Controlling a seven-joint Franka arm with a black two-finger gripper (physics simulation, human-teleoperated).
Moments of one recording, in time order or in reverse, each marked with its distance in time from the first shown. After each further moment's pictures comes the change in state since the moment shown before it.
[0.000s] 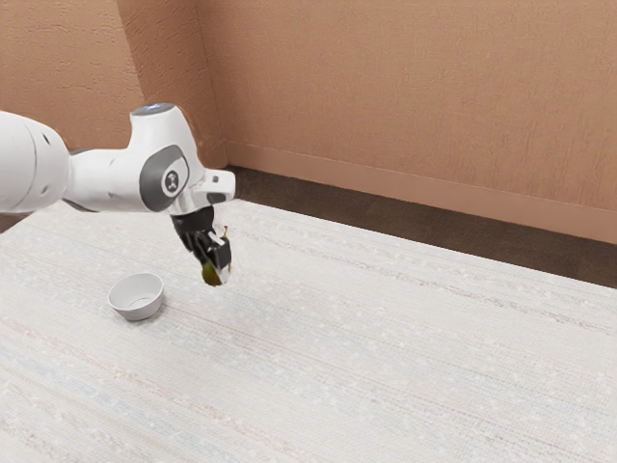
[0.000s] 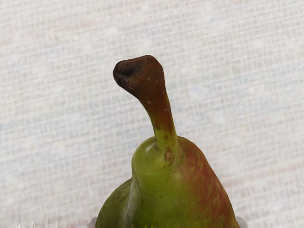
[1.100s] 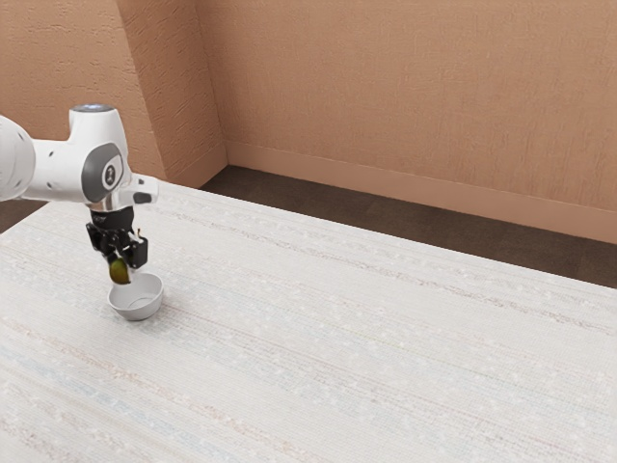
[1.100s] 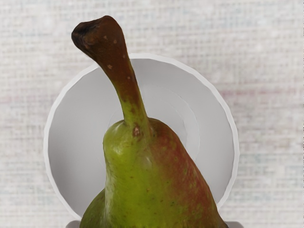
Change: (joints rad) arm 0.077 0.067 0.193 0.033 0.134 -0.129 -0.014
